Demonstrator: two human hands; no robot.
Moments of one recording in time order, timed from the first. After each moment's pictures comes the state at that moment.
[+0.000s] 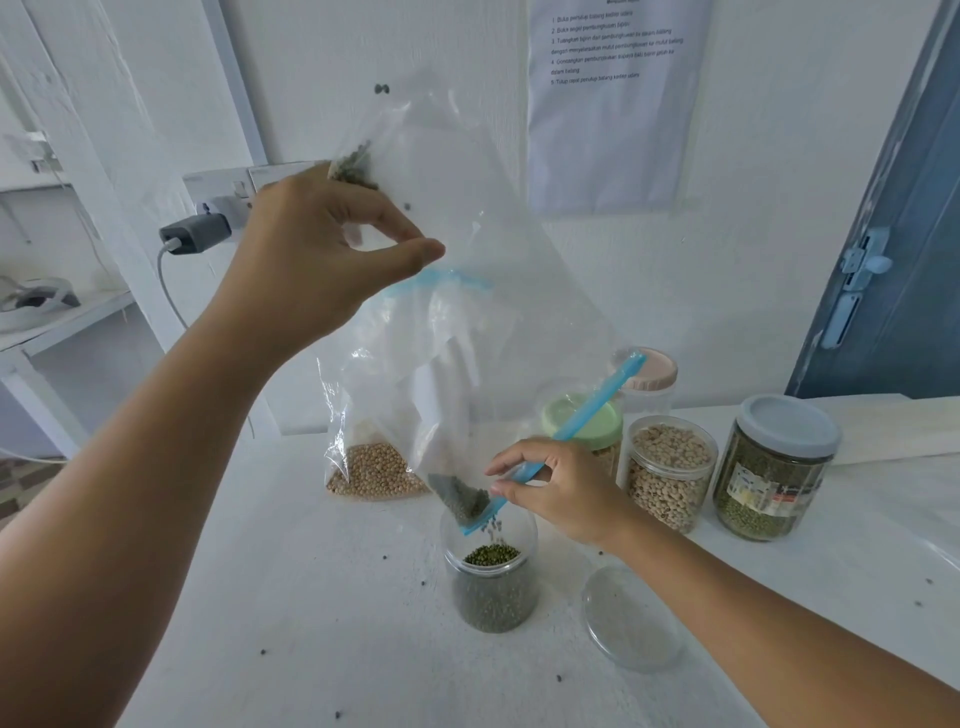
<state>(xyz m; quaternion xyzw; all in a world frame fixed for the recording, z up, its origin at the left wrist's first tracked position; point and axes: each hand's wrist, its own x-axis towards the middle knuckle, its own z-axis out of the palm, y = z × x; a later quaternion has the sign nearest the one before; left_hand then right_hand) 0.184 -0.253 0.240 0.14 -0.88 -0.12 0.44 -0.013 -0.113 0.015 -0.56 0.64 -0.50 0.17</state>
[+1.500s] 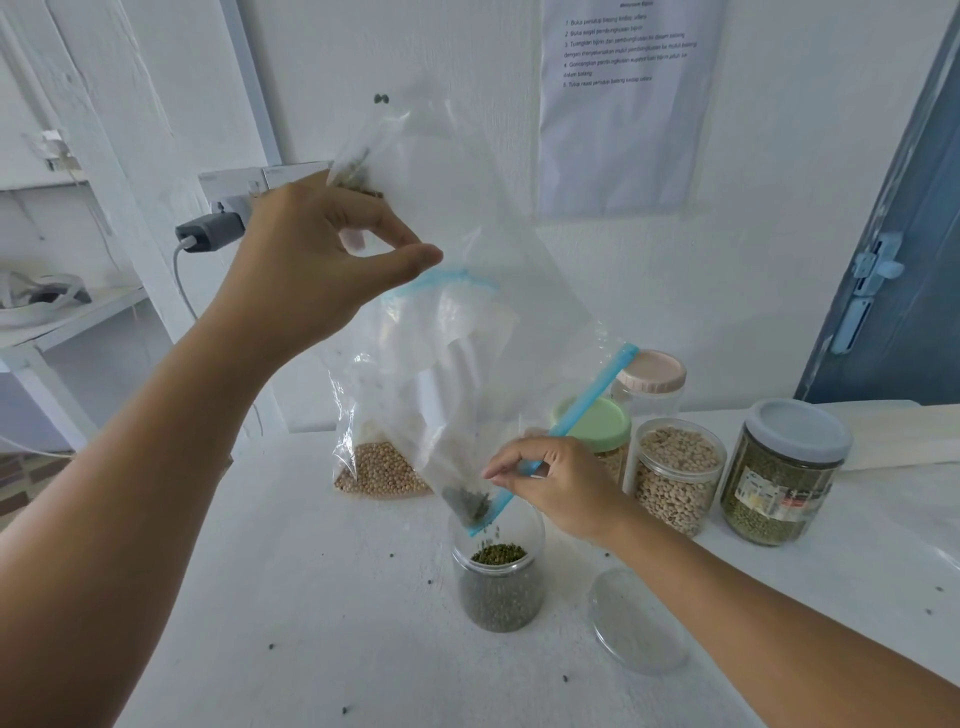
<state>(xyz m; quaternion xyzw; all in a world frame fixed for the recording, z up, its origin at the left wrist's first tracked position) 0.195 -0.253 0.238 0.15 -0.88 -0.12 0.44 -0.005 -0.124 0.020 -0.57 0.61 -0.52 0.16</state>
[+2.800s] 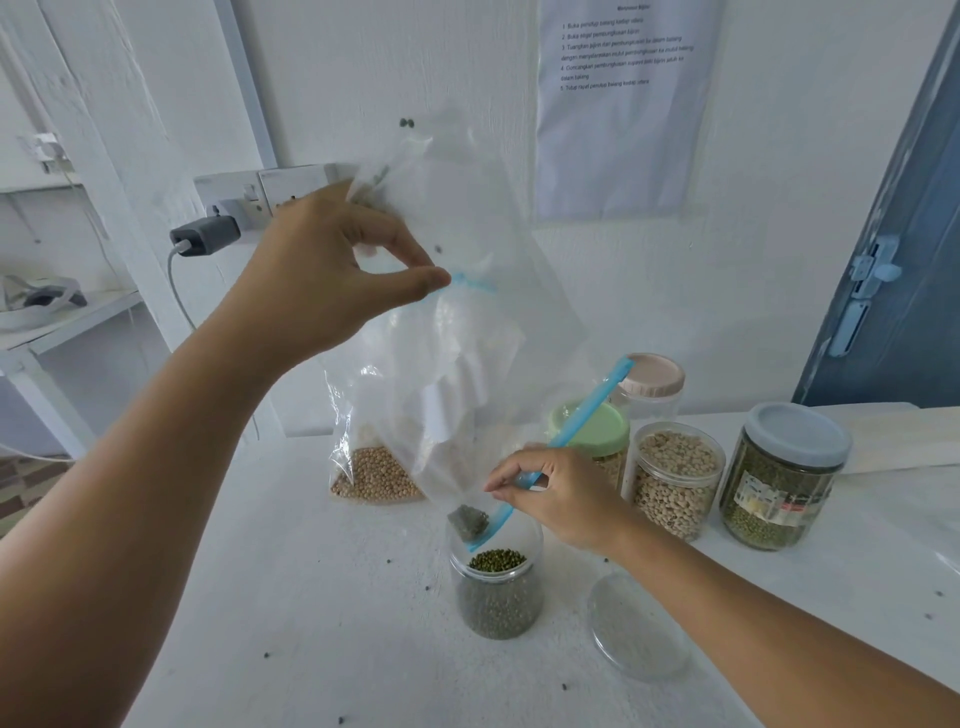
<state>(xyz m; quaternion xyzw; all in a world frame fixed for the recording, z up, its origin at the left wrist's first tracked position) 0.189 -0.254 0.239 0.14 -0.90 -0.13 0.40 -0.012 -0.123 0.011 -0.58 0.63 -0.49 0.16</state>
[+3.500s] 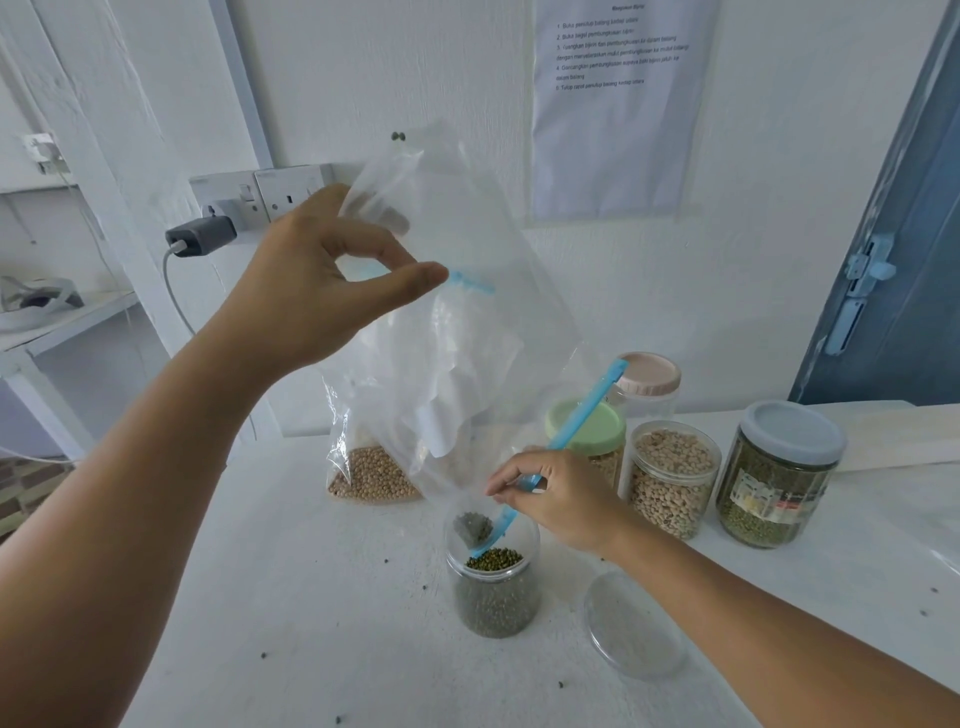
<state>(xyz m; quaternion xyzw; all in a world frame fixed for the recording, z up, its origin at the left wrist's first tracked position) 0.192 -0.257 0.230 0.14 -0.89 -0.17 0.40 -0.013 -0.119 0.010 -0.58 0.65 -0.47 0.15</state>
